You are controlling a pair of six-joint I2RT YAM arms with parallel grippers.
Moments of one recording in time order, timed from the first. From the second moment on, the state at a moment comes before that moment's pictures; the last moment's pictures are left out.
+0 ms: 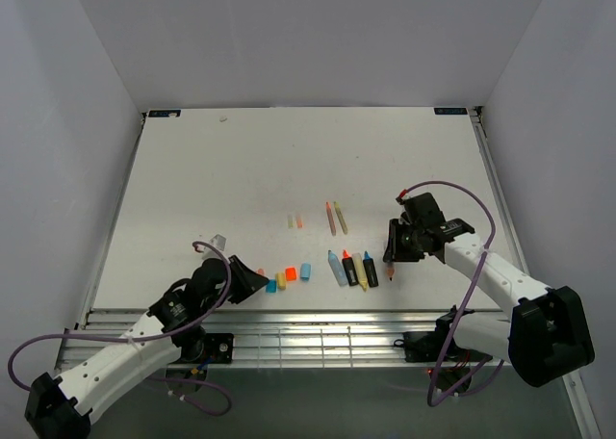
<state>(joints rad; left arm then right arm) -0.74 0.44 0.16 -0.33 -0.08 -1.13 0.40 1.15 0.66 -0.58 -0.13 0.36</state>
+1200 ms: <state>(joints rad) -0.74 0.48 0.10 -0.28 -0.09 -1.27 0.44 1.26 0.59 -0.47 -0.15 0.37</state>
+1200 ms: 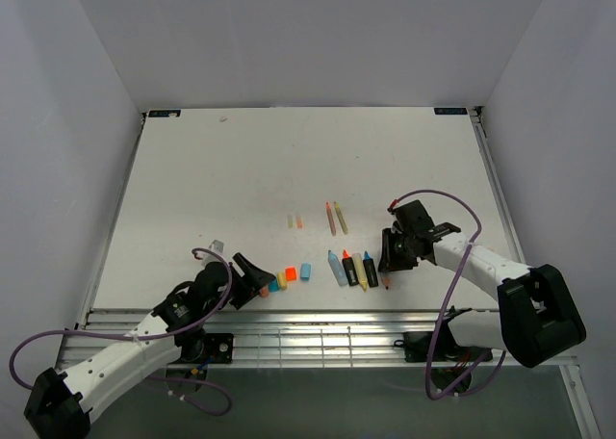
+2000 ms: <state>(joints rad) -0.74 0.57 0.21 -0.39 -0.14 -1.25 0.24 1.20 0.87 -0.64 0.01 0.38</state>
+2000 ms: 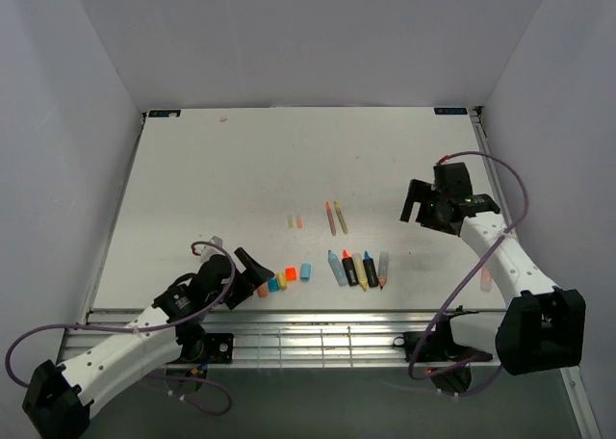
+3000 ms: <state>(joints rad) -0.74 0.78 0.31 -0.39 -0.06 -1.13 -0.38 1.24 0.74 -0.62 0.22 0.41</state>
